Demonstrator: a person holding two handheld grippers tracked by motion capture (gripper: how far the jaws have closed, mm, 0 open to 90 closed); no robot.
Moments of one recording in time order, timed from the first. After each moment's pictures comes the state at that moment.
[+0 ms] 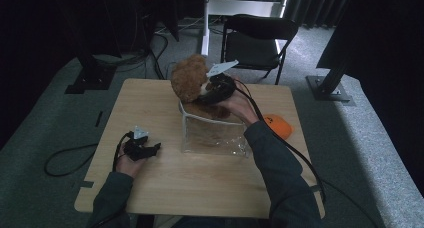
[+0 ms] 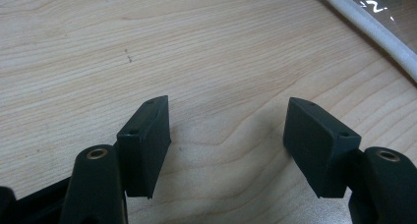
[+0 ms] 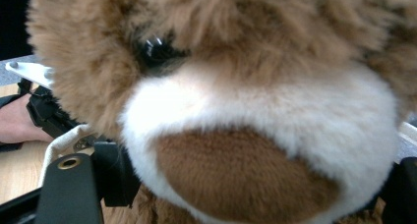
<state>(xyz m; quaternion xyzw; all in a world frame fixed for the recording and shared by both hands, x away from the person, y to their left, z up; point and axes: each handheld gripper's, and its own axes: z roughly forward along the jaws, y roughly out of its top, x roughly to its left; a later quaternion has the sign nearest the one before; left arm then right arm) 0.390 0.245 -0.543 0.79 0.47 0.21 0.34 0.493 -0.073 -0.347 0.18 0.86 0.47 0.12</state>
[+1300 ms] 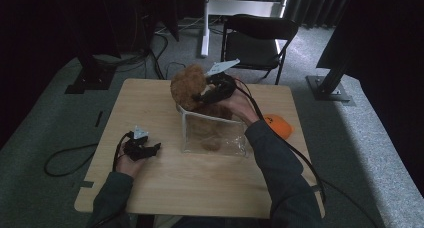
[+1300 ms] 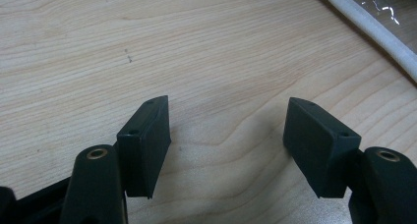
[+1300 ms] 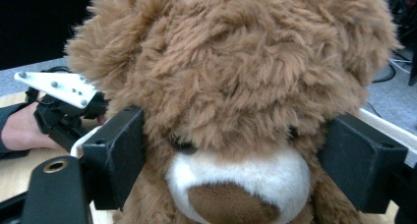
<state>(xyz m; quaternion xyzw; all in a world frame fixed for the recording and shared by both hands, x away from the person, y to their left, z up) 0.390 0.245 -0.543 0.79 0.47 0.21 0.34 0.494 -0.074 -0.345 0.18 0.85 0.48 0.12</state>
